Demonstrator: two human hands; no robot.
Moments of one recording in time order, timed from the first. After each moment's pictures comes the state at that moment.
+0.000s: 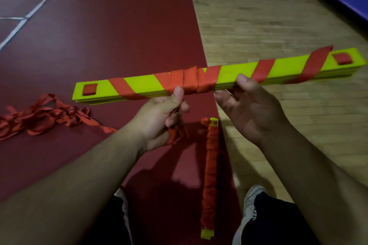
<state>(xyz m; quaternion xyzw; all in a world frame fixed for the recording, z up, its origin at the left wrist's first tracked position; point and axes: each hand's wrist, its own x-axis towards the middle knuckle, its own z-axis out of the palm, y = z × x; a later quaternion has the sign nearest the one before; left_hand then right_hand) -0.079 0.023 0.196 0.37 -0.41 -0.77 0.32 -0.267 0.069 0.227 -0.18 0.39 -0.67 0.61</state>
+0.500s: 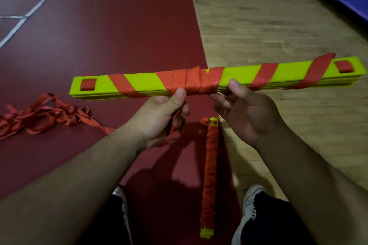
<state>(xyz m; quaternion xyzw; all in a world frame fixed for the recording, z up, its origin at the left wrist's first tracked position) -0.080 0.026 0.201 0.37 -0.49 -0.72 0.32 -0.259 0.073 0.227 -0.24 0.43 -0.63 0.60</state>
